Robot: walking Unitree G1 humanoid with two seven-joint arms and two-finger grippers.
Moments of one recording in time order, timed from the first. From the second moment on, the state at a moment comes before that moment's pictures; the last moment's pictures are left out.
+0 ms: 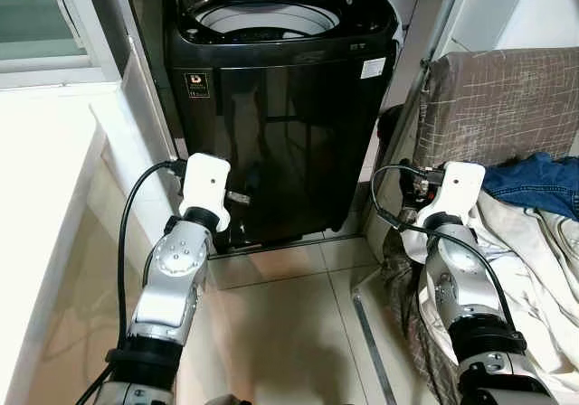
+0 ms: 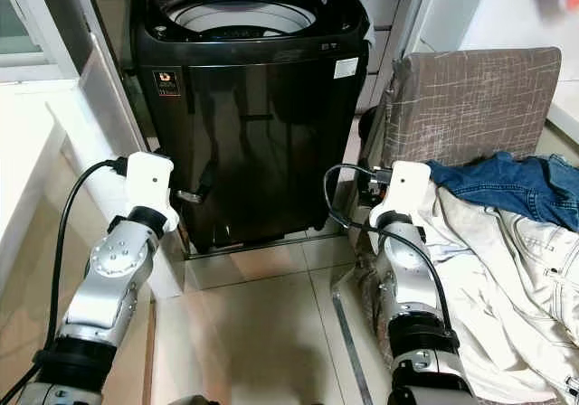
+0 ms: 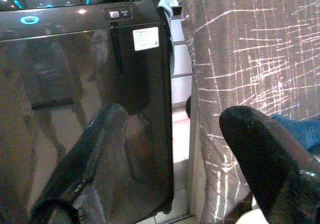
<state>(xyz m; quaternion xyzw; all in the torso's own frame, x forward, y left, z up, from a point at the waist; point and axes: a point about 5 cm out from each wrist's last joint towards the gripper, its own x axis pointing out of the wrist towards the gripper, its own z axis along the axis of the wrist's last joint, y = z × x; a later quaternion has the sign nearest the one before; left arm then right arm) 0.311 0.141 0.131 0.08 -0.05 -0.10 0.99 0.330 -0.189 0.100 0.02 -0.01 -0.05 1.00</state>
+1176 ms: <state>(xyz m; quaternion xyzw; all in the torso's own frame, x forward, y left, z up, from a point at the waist) 0.307 0.124 0.128 0.05 -0.05 -0.20 0.98 0.322 -0.194 0.094 -0.02 0.00 -0.08 1.00</state>
